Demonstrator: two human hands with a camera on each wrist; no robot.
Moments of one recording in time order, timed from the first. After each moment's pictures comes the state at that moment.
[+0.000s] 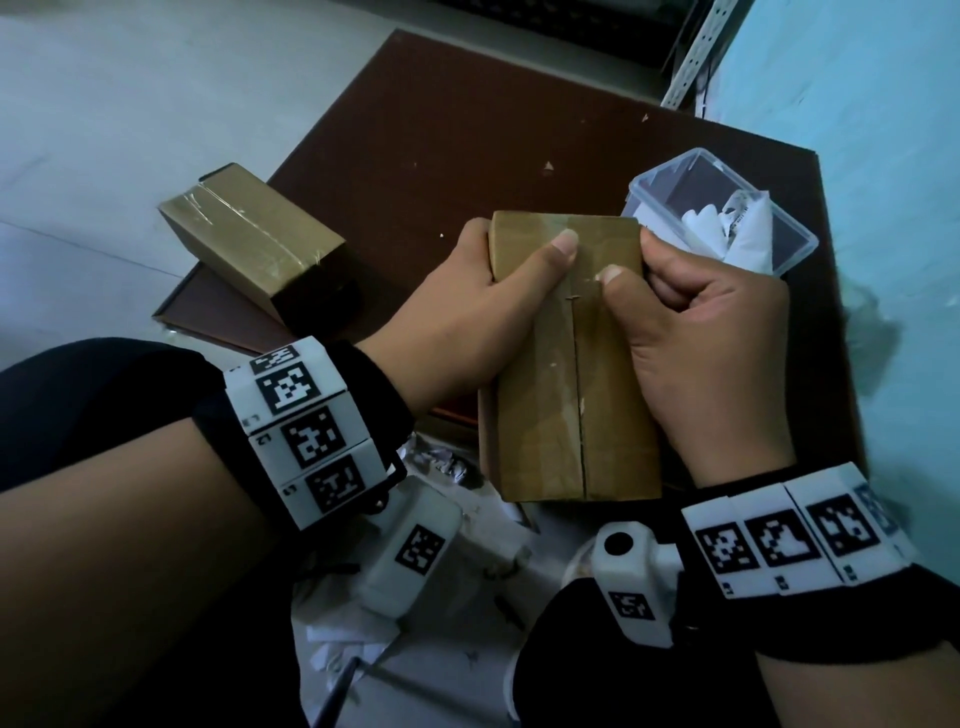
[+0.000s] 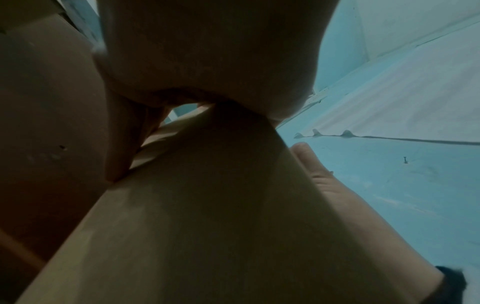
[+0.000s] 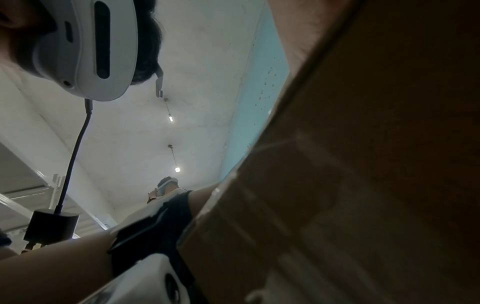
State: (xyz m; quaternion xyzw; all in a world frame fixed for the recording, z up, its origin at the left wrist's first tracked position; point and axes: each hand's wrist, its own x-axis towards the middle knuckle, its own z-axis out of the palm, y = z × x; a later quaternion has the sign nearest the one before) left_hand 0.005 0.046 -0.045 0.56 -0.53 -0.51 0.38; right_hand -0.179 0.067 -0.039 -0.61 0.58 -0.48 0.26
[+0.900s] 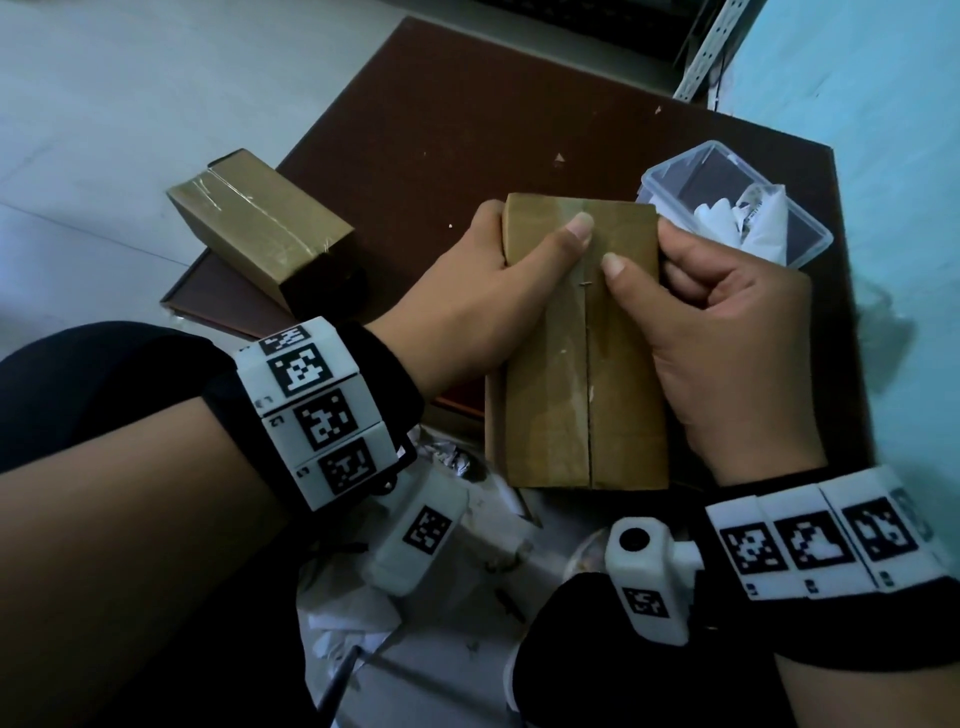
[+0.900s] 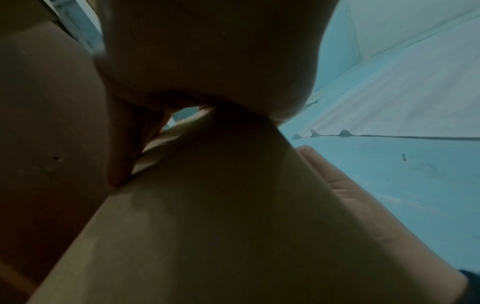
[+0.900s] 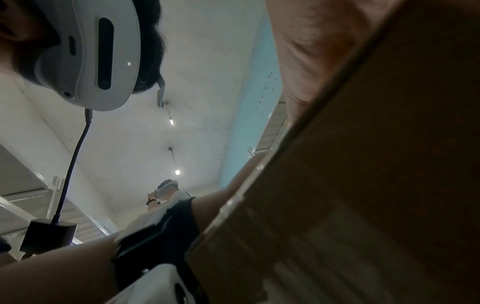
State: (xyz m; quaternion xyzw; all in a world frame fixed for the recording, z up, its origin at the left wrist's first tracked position) left_hand 0.007 0.043 -0.046 0.55 -0.54 -0.51 0.38; right_hand -0.176 0.074 -0.027 -0.57 0.57 -0.48 0.34
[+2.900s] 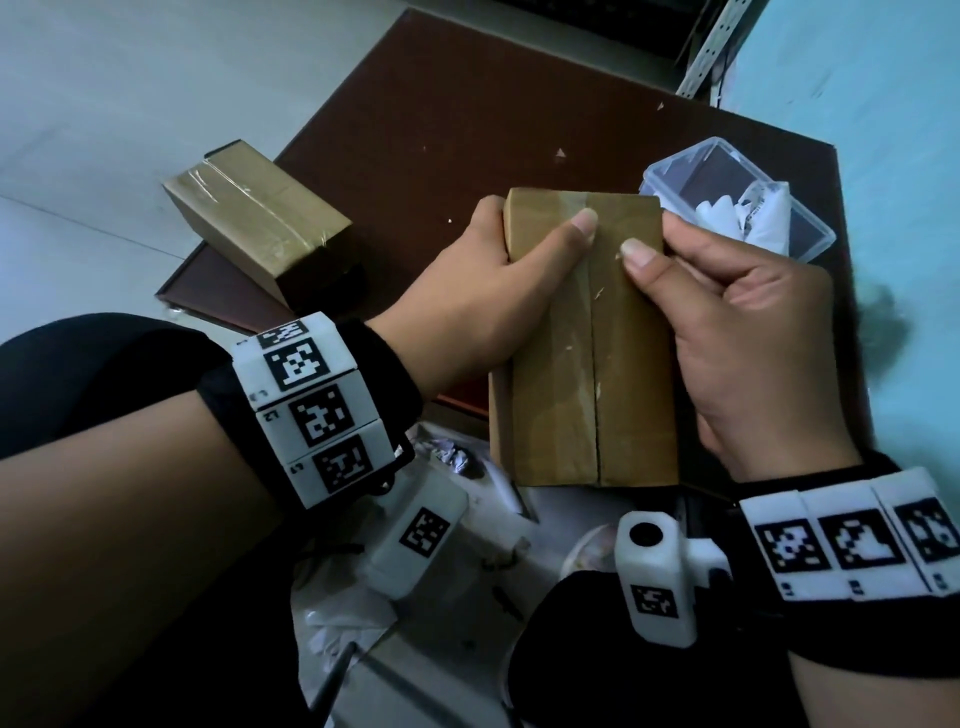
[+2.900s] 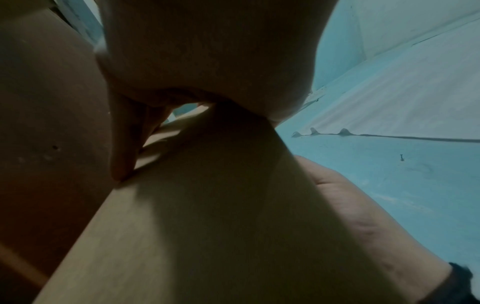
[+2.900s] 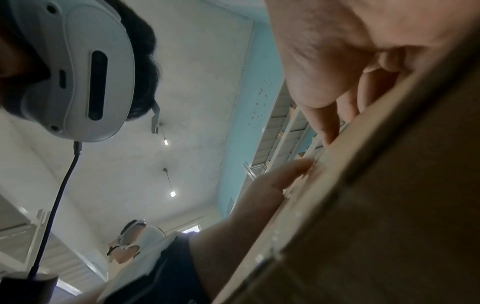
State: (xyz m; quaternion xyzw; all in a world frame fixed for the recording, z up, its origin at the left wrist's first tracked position) left_hand 0.003 0.045 -0.042 0.58 -0.53 -0.50 0.37; right_hand -0.187 0.065 -0.036 -0.53 0.57 -0.51 0.36
